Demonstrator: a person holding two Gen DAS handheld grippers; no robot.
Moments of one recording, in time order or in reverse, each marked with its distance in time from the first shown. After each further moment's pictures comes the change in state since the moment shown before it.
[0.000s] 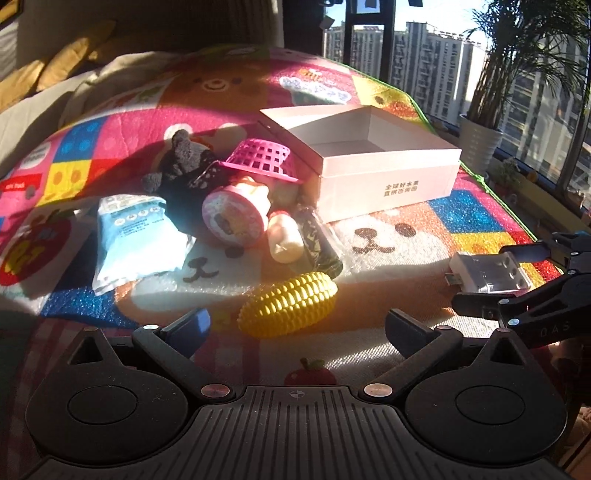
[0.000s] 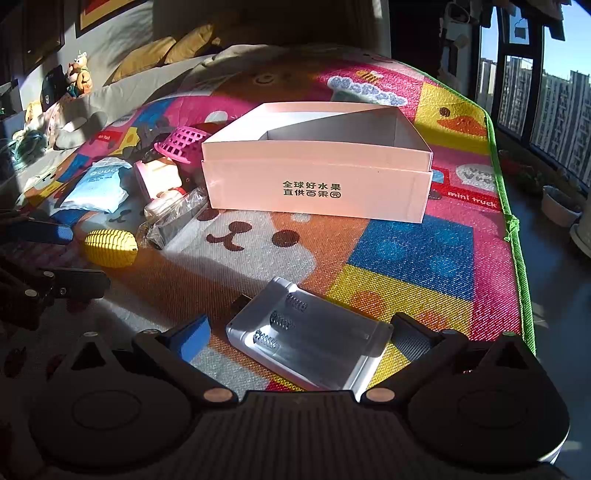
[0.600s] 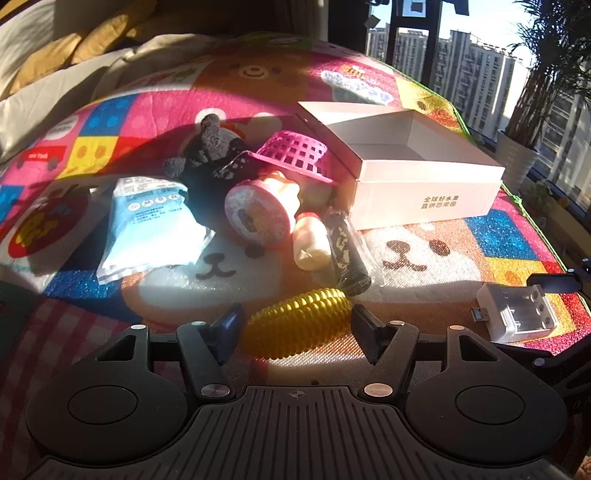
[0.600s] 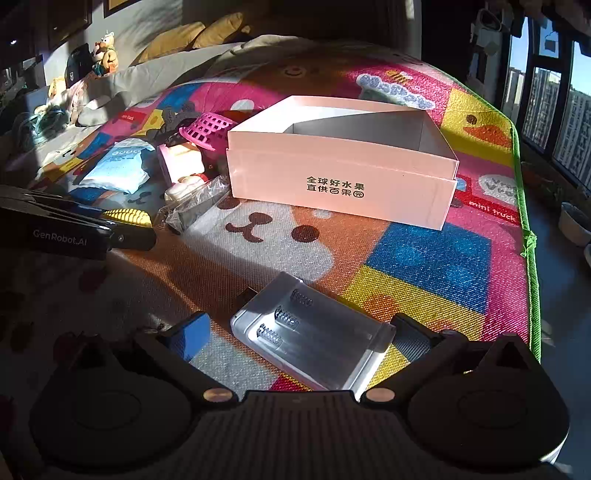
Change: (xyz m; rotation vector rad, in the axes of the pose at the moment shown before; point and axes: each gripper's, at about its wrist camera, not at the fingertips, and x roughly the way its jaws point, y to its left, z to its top) left arm 0.017 0.002 0.005 -0.094 0.018 0.084; right arm -0.004 0.003 0.003 -0.143 0.016 0.073
